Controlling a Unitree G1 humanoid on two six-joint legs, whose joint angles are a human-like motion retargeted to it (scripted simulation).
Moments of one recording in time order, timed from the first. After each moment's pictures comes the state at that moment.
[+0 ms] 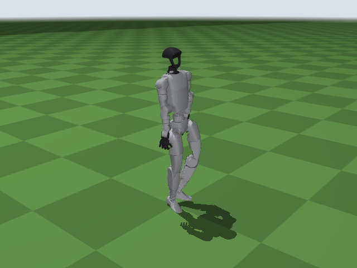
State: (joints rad) left arm 0.17 0.16 0.40 1.70 0.11 0.17 -0.49; right arm -0.10 -0.10 0.09 1.64 -0.35 0.25 0.38; waist -0.13 -0.06 -0.09; left_leg -0.04 0.07 0.73 0.52 -0.12 0.05; right_leg 0.08 -0.09 -0.43 0.11 0.02 -0.08
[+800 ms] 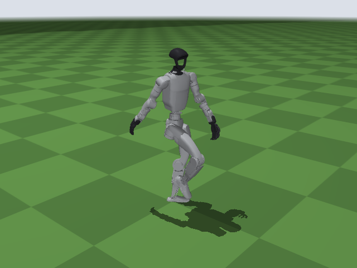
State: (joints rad) left arm -0.39 0.21 0.16 1.27 -0.01 0.05 -0.30; right arm 0.33 -0.34 -0.35 1.70 0.08 0.28 0.03; waist -0.40 0.14 0.14; left_leg 0.00 0.08 0.35 0.13 -0.37 0.13; right_leg -1.02 -0.32 -0.36 1.70 0.16 -0.23
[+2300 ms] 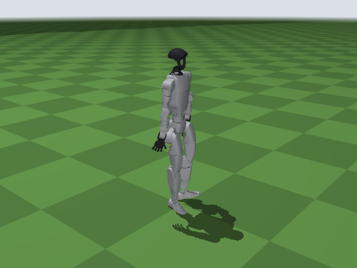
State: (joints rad) left arm 0.03 0.16 0.41 1.61 0.09 0.12 -0.43; right arm 0.05 -0.18 0.00 1.56 -0.58 0.16 0.30; waist -0.02 0.01 -0.06; left_leg -0.11 0.05 0.36 0.12 -0.37 -0.03; right_leg -0.06 -0.01 -0.38 0.01 0.09 -0.05
